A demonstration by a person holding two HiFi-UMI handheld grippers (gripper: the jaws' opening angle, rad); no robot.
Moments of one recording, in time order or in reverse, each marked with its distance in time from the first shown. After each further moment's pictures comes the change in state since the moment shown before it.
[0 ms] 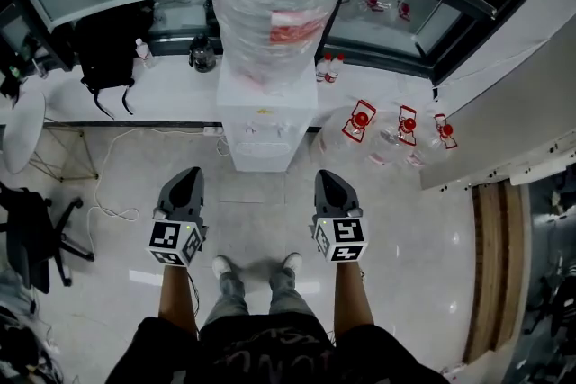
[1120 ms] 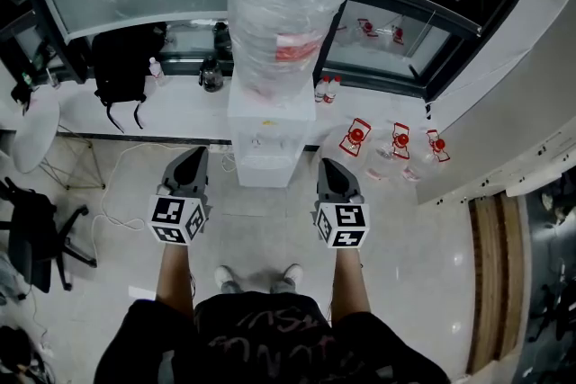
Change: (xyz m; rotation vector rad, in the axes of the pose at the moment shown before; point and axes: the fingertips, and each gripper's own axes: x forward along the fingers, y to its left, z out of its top) left arm -0.030 -0.008 0.093 0.064 -0.103 -0.001; right arm -0.037 0.013 0.077 -0.033 -0.118 -0.012
